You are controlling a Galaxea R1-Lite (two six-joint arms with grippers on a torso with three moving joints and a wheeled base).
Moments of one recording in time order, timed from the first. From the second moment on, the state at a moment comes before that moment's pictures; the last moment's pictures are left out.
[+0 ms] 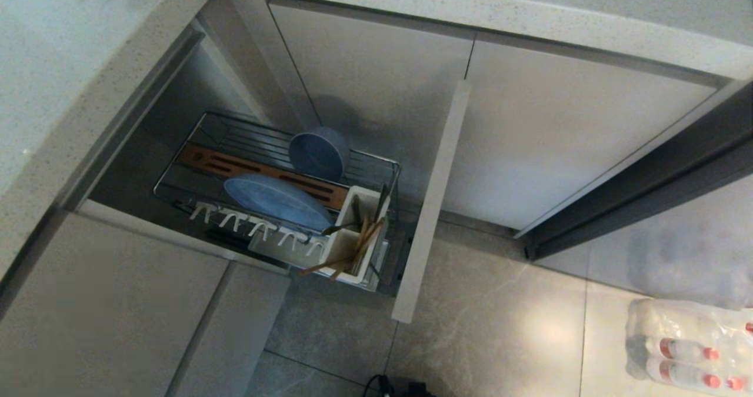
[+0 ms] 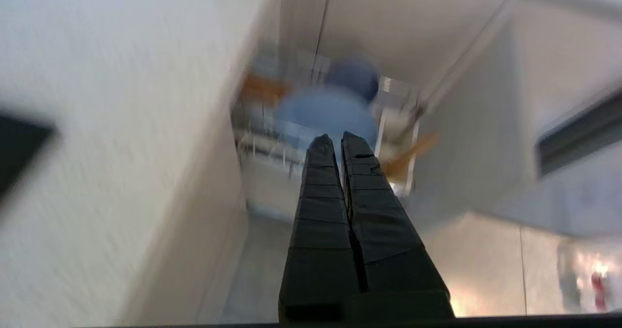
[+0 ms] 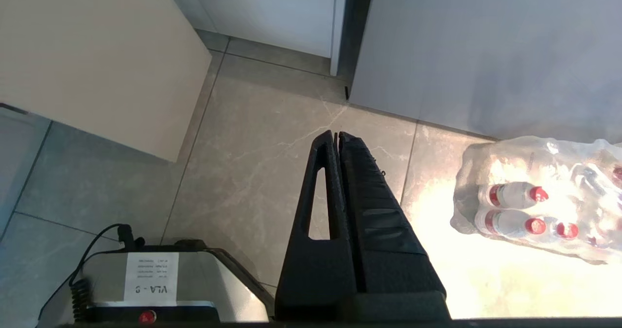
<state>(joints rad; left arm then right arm) 0.01 0.09 -0.82 0.50 -0.09 -0.09 0.00 0.00 0.00 0.00 -0.01 0.02</state>
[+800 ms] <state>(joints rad) 0.01 0.00 -0.03 -0.15 0.03 0.03 0.00 0.00 0.00 0.00 -0.01 0.02</state>
